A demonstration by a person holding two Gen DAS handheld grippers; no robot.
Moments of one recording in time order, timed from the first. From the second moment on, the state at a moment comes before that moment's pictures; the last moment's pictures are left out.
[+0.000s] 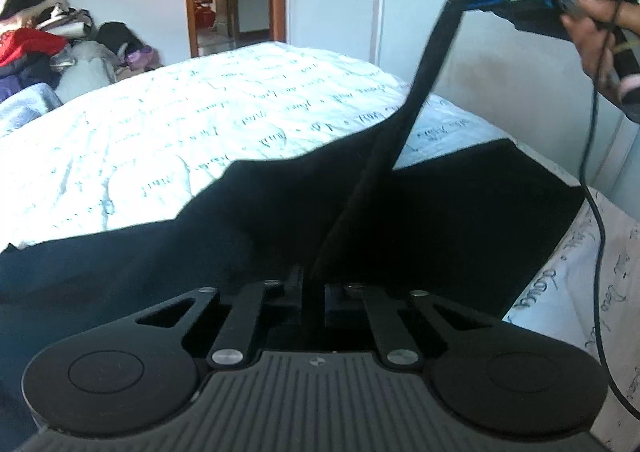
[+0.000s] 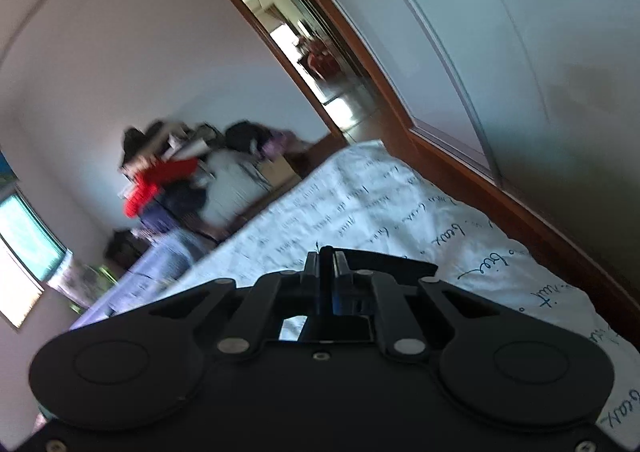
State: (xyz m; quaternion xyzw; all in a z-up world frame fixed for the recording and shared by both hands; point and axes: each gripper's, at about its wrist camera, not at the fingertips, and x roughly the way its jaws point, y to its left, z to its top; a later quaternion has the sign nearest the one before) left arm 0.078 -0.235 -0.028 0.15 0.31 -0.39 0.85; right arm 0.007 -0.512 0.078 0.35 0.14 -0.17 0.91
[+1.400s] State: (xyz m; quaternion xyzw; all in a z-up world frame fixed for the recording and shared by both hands) left arm 0.009 -0.228 -0.039 0.26 0.28 -0.41 0.83; right arm -0.165 -0.498 -0.036 0.47 0.16 -0.27 0.82
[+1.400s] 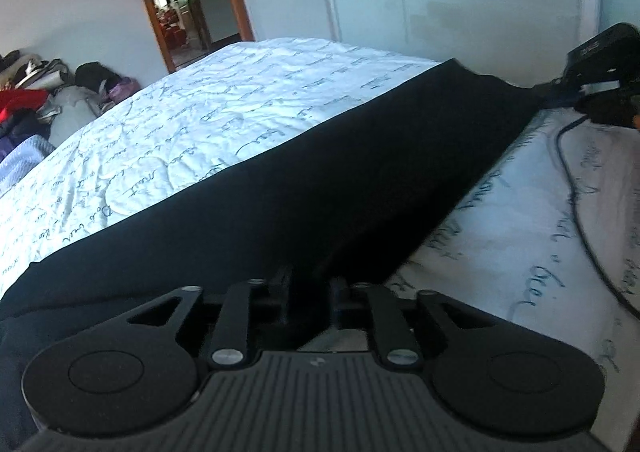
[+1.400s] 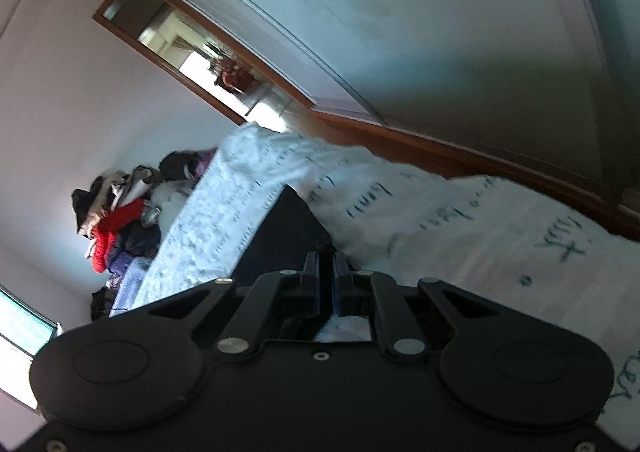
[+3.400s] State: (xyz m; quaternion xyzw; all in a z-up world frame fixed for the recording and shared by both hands) left arm 0.126 0.079 0.003 0.01 0.36 0.09 0.93; right arm 0.114 -0.128 -0.001 -0.12 0.36 0.19 0.91
